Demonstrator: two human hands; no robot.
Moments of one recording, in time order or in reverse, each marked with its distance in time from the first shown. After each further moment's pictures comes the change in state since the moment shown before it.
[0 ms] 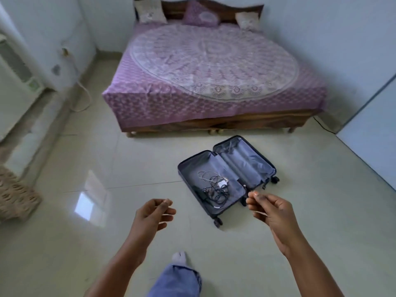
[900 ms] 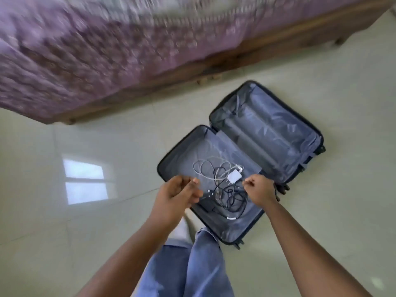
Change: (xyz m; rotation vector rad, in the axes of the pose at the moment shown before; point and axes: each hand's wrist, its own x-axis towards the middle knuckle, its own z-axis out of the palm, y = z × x) left_hand 0.541 -0.001 0.222 0.306 -0.223 -0.228; right_hand 0.593 0.222 0.039 -0.815 0.022 0.325
